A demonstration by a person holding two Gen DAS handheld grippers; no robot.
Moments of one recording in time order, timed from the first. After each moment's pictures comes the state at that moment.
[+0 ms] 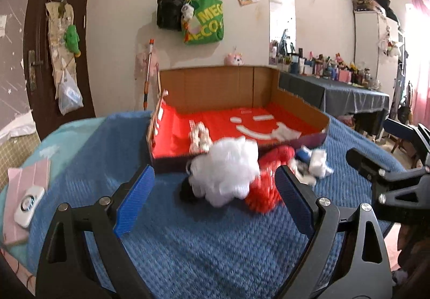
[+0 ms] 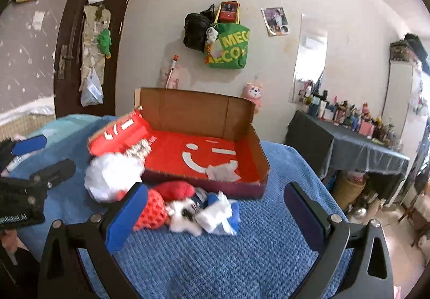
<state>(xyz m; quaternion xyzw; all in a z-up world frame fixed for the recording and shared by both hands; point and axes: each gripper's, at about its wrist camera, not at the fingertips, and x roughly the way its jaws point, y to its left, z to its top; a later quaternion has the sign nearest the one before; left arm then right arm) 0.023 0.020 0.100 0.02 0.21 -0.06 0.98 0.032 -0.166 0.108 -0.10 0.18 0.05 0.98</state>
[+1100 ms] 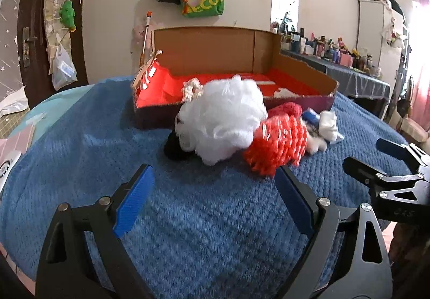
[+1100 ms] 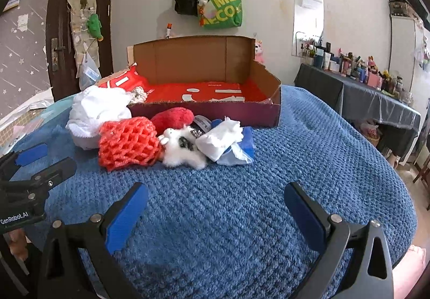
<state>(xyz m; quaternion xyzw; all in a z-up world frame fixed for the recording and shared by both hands) 0.039 0.021 0.051 0.00 0.27 -0.07 0.96 0.044 -0.191 0.032 -0.03 0.28 0.07 0.96</state>
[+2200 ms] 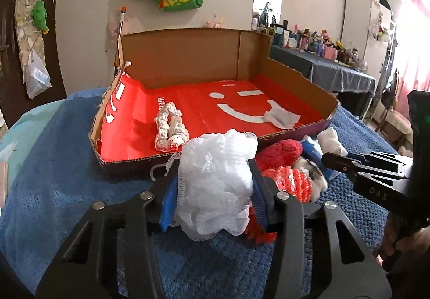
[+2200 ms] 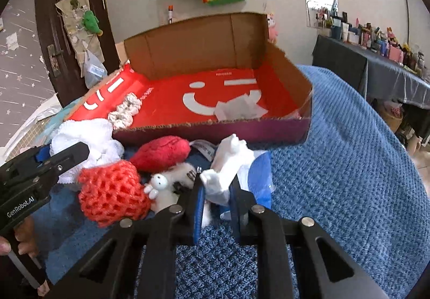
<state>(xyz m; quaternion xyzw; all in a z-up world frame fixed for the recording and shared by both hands) 0.108 0.012 0.079 0.00 0.30 -0.13 0.95 0.123 -0.198 0.045 0.02 0.35 0.11 0.93</state>
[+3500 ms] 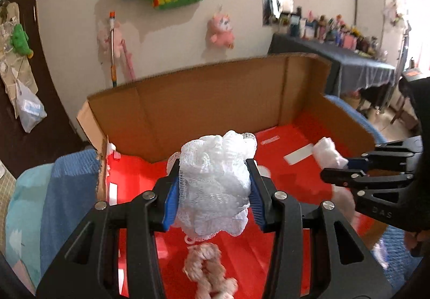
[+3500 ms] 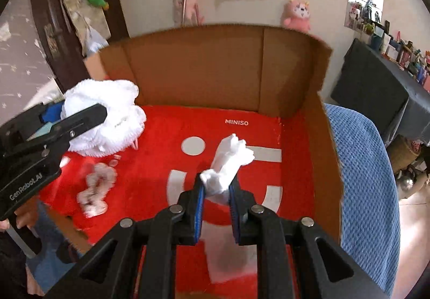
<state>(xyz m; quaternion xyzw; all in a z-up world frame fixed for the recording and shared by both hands) 0.326 0.005 0.119 0.06 0.34 -0.10 0.93 0.328 -0.162 0.094 -0.05 0.44 0.16 0.88</state>
